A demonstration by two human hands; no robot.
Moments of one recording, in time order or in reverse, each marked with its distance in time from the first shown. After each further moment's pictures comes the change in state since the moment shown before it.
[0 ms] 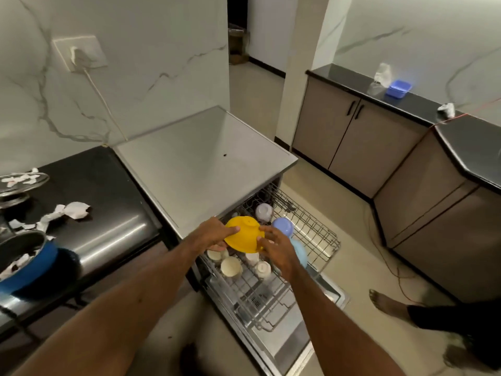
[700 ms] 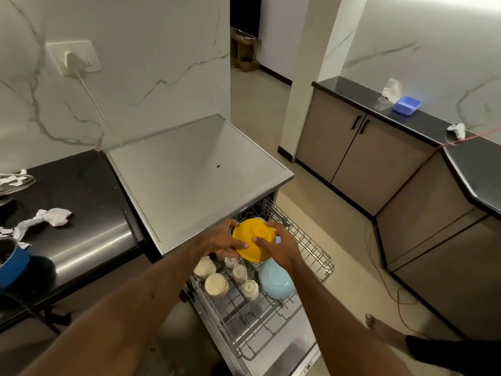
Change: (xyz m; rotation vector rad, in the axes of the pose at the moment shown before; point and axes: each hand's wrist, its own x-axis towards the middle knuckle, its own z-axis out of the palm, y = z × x) left_hand 0.035 0.059 0.041 0.007 -0.213 0.006; right_hand 0.061 -0.048 -0.066 -0.405 -0.020 -0.115
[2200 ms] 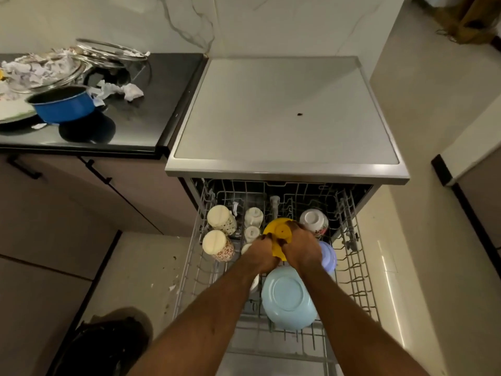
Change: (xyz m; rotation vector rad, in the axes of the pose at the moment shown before) left_hand 0.230 -0.104 0.155 0.418 0.554 -0.090; right_hand 0.207 0.184 0.066 -0.679 -0.567 -0.431
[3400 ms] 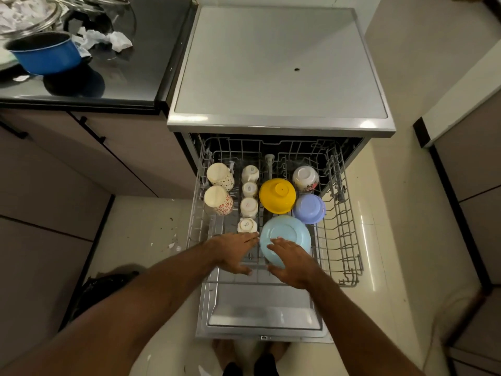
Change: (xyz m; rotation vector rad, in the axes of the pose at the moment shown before) left_hand -0.124 -0.059 0.033 0.467 -0.350 0.274; right_hand -0.153 0.052 0.052 -0.183 -0.367 -0.360
